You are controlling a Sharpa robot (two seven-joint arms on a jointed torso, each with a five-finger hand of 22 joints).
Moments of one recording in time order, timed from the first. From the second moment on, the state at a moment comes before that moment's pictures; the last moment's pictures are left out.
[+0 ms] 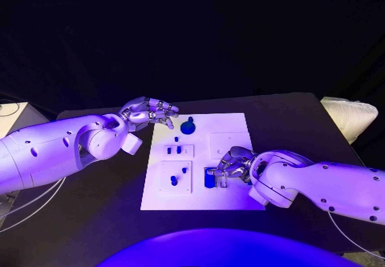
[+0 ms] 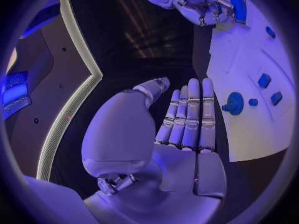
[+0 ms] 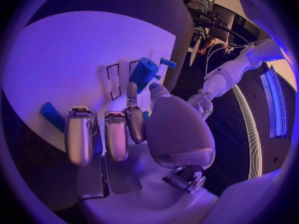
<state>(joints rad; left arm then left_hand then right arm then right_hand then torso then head) 1.14 -0.91 -0.06 1.45 -0.19 0.00 0.29 1.35 -0.18 0.48 0.06 0.28 0.86 0.21 0.28 0.21 0.96 0.16 0.38 0.07 0.94 0.09 0.80 0.34 0.17 0.83 0.19 0.66 0.55 1.14 -0.77 -0.22 1.76 -0.94 -0.38 -0.55 1.19 -0.07 -0.01 0.29 0.41 1.04 0.06 0.45 0.40 1.44 -0.01 1.36 1.31 1.46 -0.06 1.53 1.31 0.05 1.47 0.05 1.43 1.31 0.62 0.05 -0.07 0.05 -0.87</state>
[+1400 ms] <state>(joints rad) 1.14 -0.92 -0.06 1.45 -0.19 0.00 0.28 1.35 -0.18 0.48 0.06 0.28 0.86 0.21 0.28 0.21 0.95 0.15 0.38 0.07 0.94 0.09 0.80 0.34 0.17 0.83 0.19 0.65 0.54 1.10 -0.84 -0.22 1.82 -1.16 -0.34 -0.43 1.40 -0.13 0.05 0.29 0.14 1.06 0.04 0.49 0.40 1.47 -0.02 1.40 1.31 1.47 -0.08 1.54 1.31 0.03 1.47 0.04 1.51 1.31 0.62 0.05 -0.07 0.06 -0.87</state>
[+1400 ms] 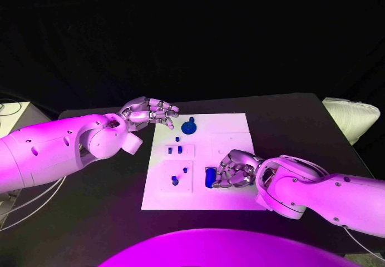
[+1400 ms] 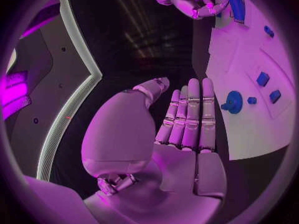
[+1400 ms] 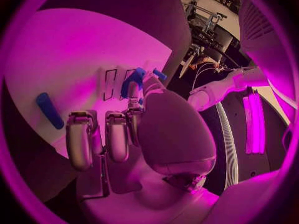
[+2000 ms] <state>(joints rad) 1.14 -0.92 -0.06 1.44 -0.19 0.01 0.28 1.35 -0.18 0.48 0.06 0.28 0.86 0.21 0.28 0.21 0.95 0.15 0.38 0.07 0.94 0.09 0.80 0.34 0.17 0.83 0.19 0.65 0.54 1.10 -0.82 -0.22 1.79 -1.20 -0.36 -0.45 1.37 -0.10 0.06 0.29 0.15 1.06 0.04 0.50 0.40 1.46 -0.02 1.41 1.31 1.47 -0.08 1.55 1.31 0.03 1.47 0.04 1.52 1.31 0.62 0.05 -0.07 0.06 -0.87</state>
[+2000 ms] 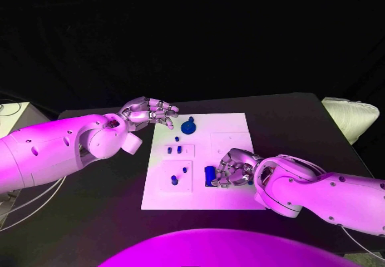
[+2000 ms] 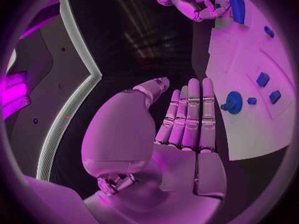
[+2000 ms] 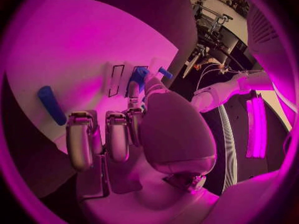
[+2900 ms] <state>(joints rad) 1.14 -0.92 -0.06 1.44 -0.19 0.01 0.27 1.35 -0.18 0.48 0.06 0.28 0.86 0.21 0.28 0.21 0.95 0.15 0.38 0.07 0.94 0.09 0.80 0.34 0.17 0.83 0.19 0.65 0.54 1.09 -0.81 -0.22 1.77 -1.20 -0.33 -0.47 1.38 -0.14 0.07 0.29 0.10 1.06 0.04 0.51 0.39 1.46 -0.02 1.40 1.31 1.47 -0.08 1.55 1.31 0.03 1.47 0.03 1.51 1.31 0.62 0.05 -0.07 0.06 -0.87</state>
